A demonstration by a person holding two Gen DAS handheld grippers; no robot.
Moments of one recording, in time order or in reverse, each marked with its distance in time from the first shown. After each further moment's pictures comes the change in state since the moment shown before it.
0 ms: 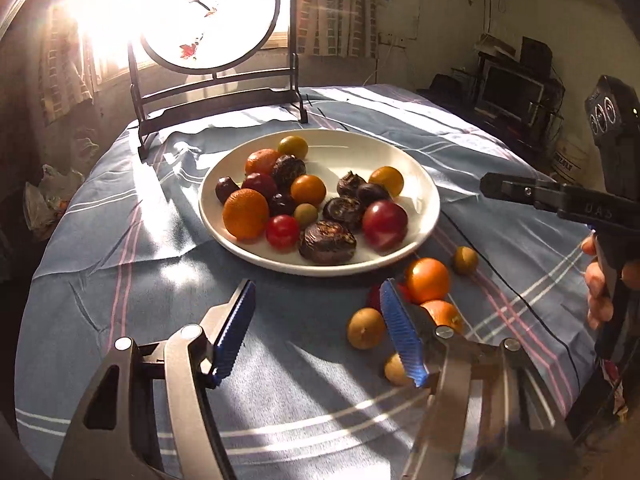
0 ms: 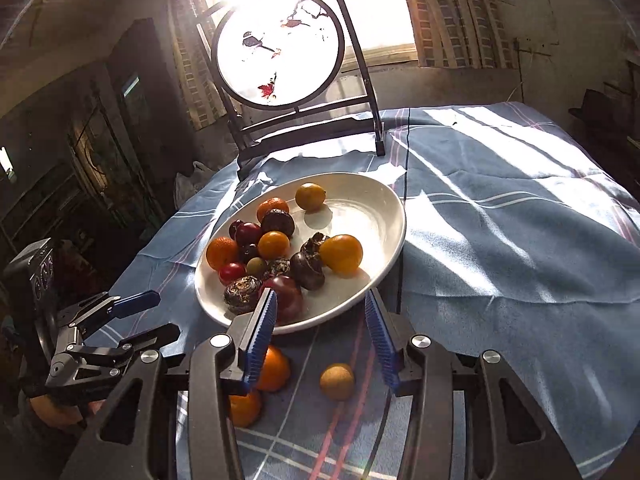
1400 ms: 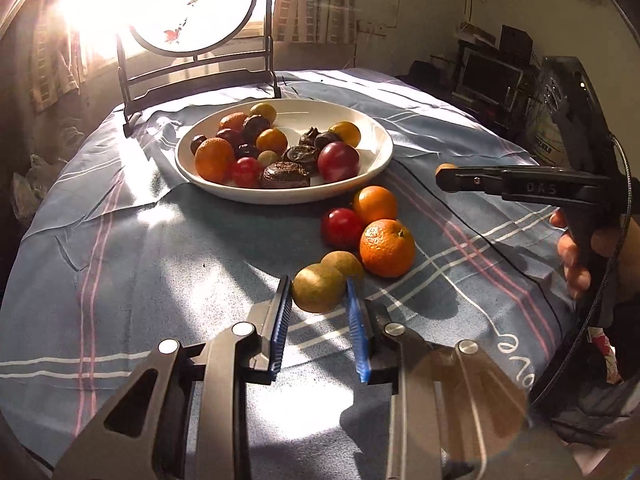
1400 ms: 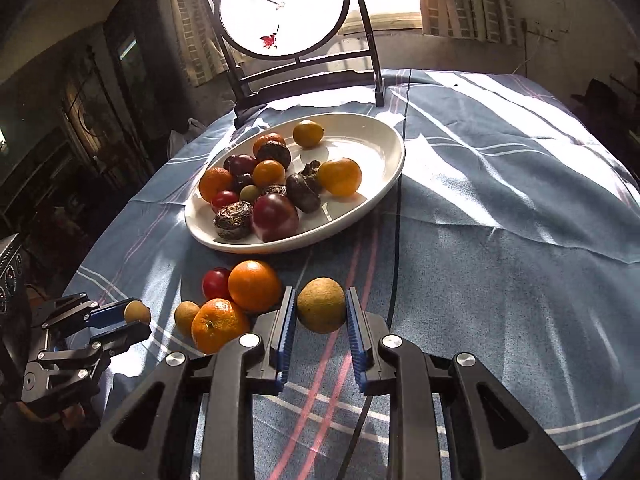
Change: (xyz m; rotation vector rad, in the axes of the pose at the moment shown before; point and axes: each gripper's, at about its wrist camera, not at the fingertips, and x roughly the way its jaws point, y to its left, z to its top) left arm -0.018 -0.016 -0.038 -0.009 0.010 -0.048; right arm 0.004 0.003 -0.030 -0.044 0.121 -0.030
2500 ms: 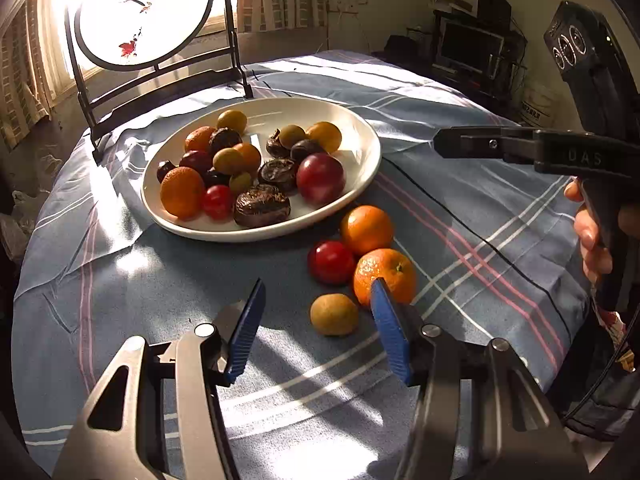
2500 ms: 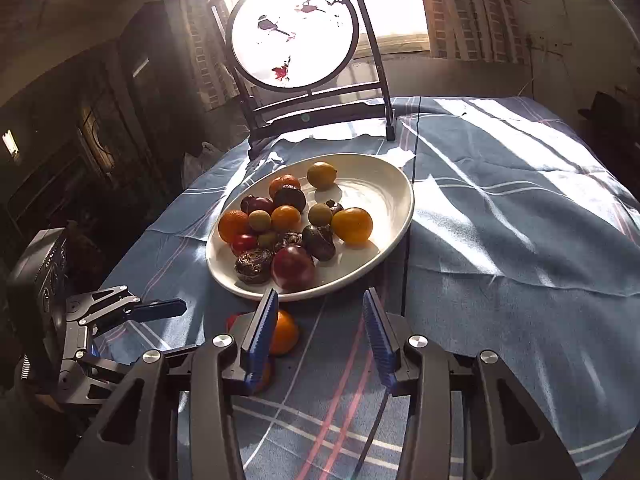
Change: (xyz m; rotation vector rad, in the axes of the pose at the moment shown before) left arm 0.032 -0.016 0.027 0.140 0.090 -0.026; right arm -0.015 0.002 0.020 0.005 -0.060 0.045
